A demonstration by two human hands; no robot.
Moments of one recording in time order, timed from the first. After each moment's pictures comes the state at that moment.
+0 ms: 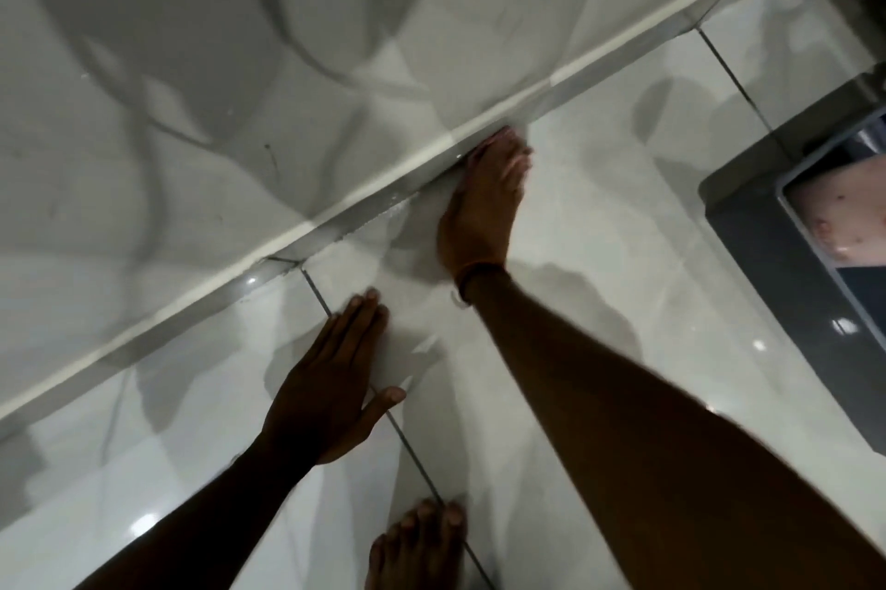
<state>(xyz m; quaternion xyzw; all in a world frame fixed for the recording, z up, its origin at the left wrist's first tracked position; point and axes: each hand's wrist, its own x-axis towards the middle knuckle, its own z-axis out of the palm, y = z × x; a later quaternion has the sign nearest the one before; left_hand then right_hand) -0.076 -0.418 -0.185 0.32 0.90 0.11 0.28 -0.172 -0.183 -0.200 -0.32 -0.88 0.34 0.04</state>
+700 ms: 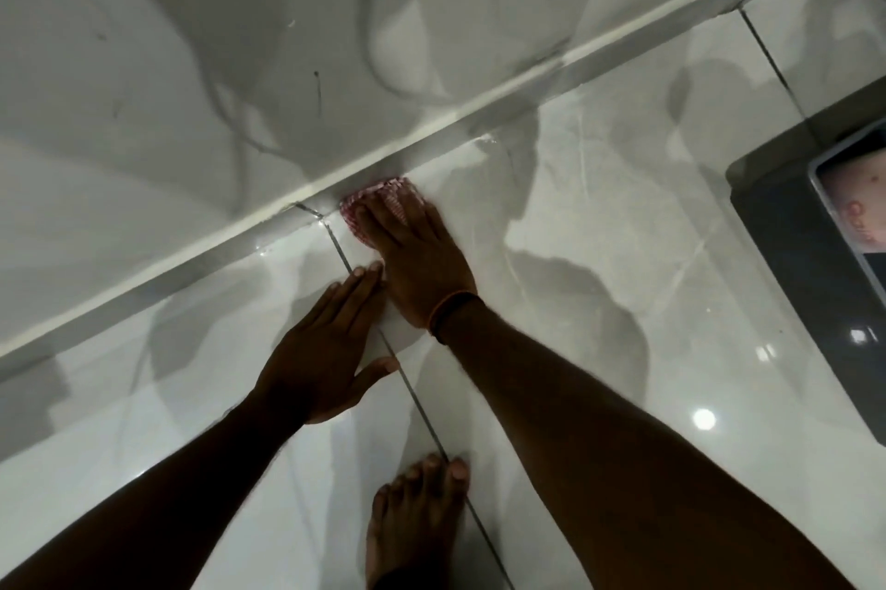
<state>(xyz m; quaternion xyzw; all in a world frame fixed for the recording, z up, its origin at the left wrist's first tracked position) -0.065 -0.446 -0.184 0.34 0.90 0.05 0.25 -0.104 -0.253 -0.209 0.10 -0.96 0.21 -0.12</state>
